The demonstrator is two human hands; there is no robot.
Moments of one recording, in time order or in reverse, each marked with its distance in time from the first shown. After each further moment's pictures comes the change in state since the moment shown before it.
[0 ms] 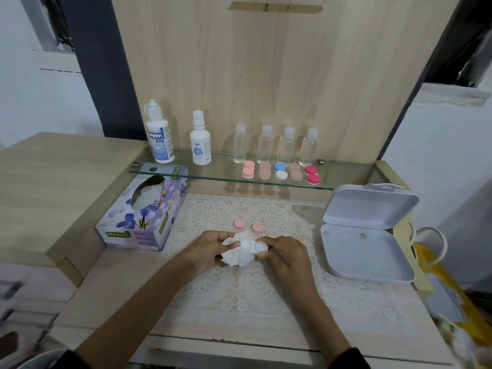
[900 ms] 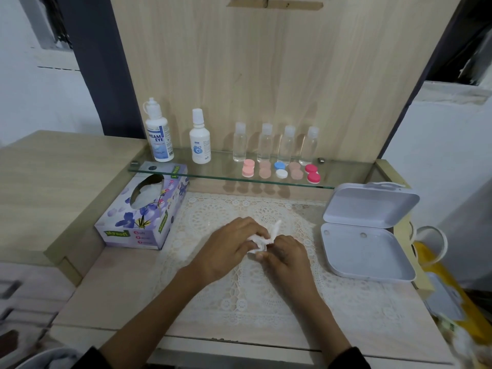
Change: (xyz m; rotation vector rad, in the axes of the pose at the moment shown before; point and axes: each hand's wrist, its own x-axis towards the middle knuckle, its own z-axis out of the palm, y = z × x) left_hand 0.003 0.005 0.025 0.995 0.067 0.793; right_hand 0.000 -0.005 0.001 0.010 0.010 0.048
